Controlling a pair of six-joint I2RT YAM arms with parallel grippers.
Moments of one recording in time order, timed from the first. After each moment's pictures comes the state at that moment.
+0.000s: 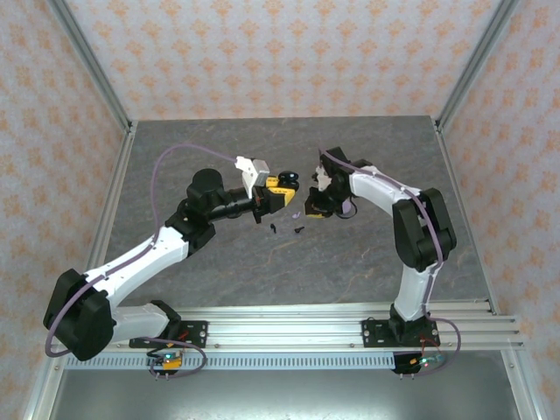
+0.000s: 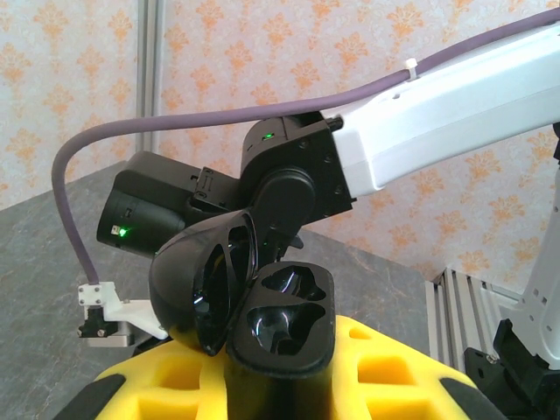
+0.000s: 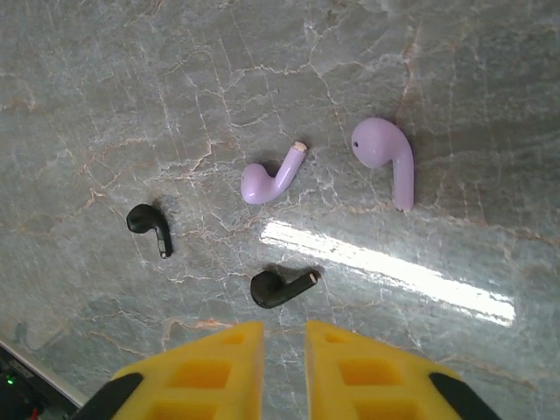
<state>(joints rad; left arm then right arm) -0.55 1.23 0.82 0.34 0.60 -0.18 0.41 1.89 1.34 -0.77 -0.47 0.39</state>
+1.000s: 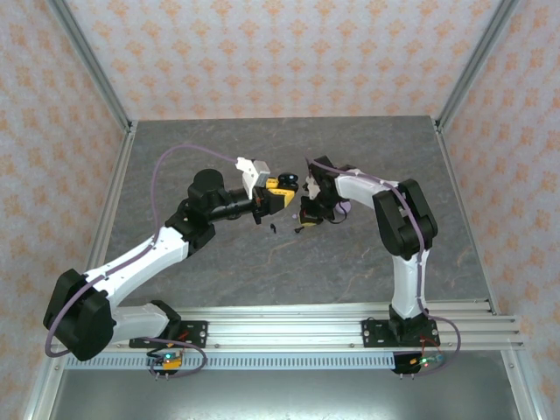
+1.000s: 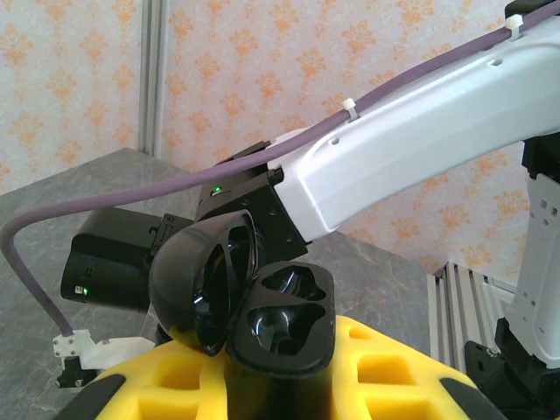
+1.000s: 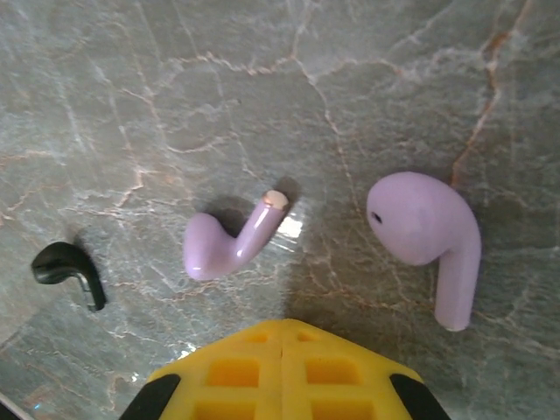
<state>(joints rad) -0.55 1.23 0.82 0.32 0.59 -0.18 0.45 2.03 1.37 -0.73 -0.47 0.38</state>
